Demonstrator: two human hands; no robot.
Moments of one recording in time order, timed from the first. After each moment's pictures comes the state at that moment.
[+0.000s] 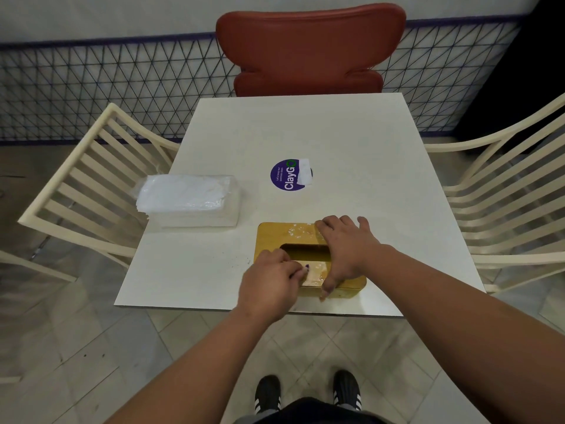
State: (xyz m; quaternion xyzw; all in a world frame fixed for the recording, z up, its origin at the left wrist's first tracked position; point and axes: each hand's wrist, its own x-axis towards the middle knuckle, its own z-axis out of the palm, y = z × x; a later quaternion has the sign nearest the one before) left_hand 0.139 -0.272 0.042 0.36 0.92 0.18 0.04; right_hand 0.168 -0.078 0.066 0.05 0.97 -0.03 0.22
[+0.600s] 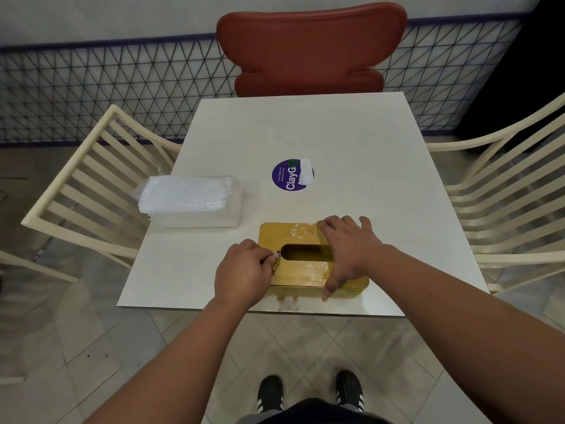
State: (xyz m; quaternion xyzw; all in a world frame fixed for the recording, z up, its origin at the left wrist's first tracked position) left_hand 0.103 -0.297 0.043 0.25 0.94 0.22 0.07; right_hand 0.169 -0.078 0.068 0.05 0.97 -0.03 0.22
